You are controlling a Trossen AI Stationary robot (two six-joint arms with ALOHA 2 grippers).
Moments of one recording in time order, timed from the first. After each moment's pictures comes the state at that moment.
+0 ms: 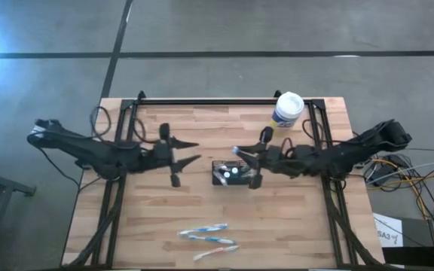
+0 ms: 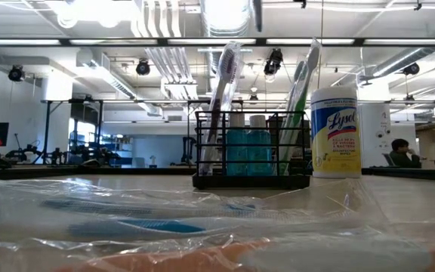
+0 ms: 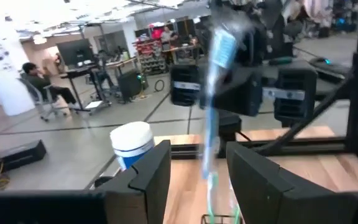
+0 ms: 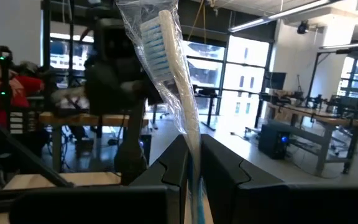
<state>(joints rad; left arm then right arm) -0.31 1.04 0.91 0.18 -0.55 0.16 0.26 1.33 0.80 0.75 0.50 -0.18</state>
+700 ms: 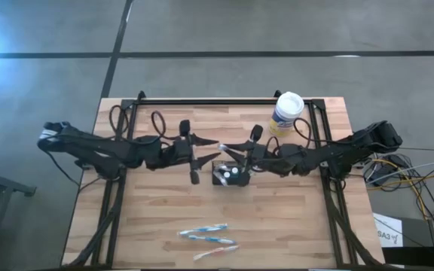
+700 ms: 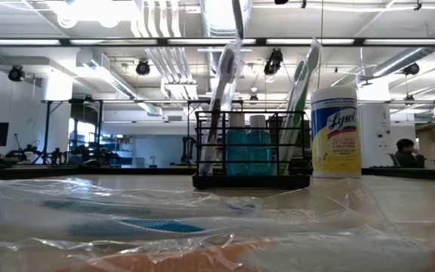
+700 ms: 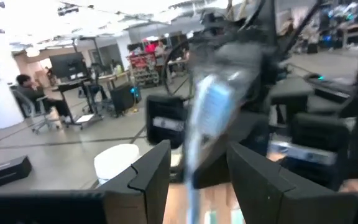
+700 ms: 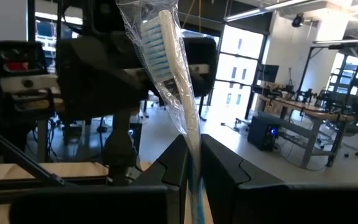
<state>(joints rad) -0.19 1.25 1.02 0.34 -0.40 0.18 0.21 1.44 0.92 0.69 0.50 -0.19</state>
